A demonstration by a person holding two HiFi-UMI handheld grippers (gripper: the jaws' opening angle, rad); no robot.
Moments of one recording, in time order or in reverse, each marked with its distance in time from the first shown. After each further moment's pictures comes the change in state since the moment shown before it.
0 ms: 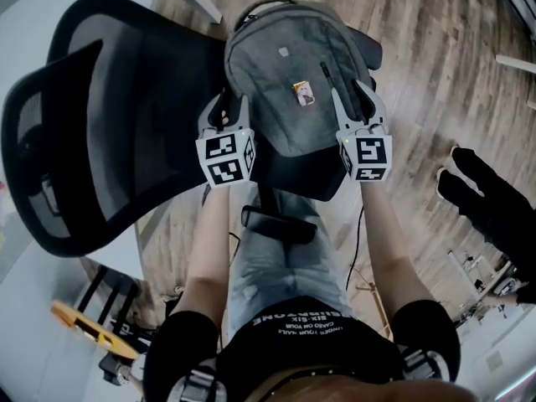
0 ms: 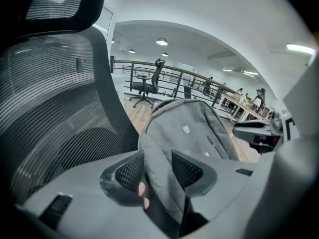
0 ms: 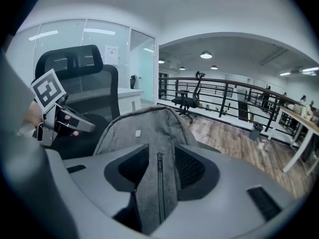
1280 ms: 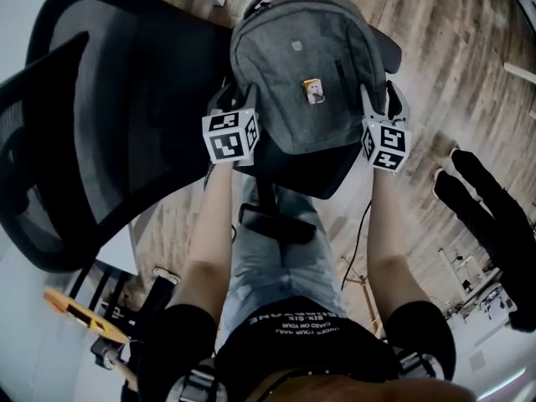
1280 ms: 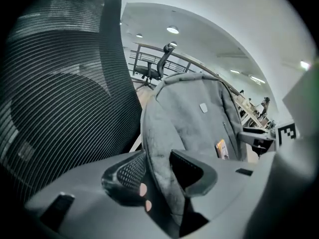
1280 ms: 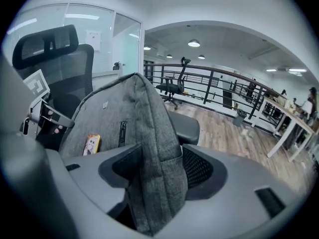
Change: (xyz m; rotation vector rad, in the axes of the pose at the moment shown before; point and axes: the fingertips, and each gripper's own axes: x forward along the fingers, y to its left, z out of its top) left arm 0.066 0.016 -0.055 -0.125 0.130 -0.045; right arm 0.031 -0.070 -0.081 0.072 0.146 -0.154
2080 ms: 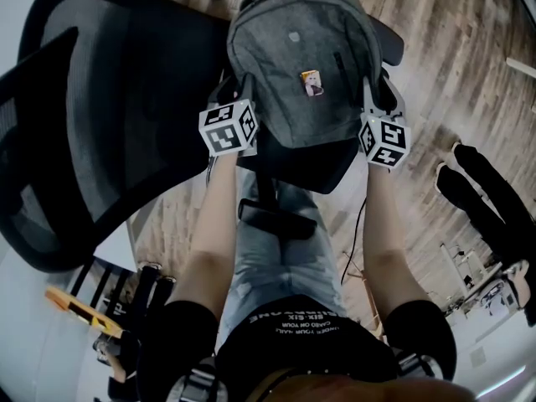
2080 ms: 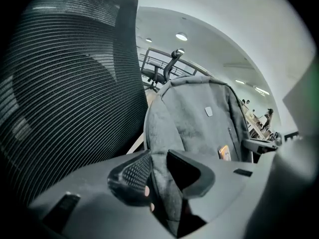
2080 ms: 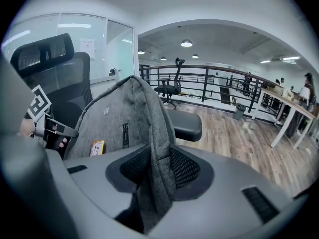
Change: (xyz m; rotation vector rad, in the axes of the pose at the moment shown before) left arm 0.010 0.004 -0.007 -0.100 -0.058 0.006; right arm -0.003 0.005 -0.006 0.093 -0.038 0.009
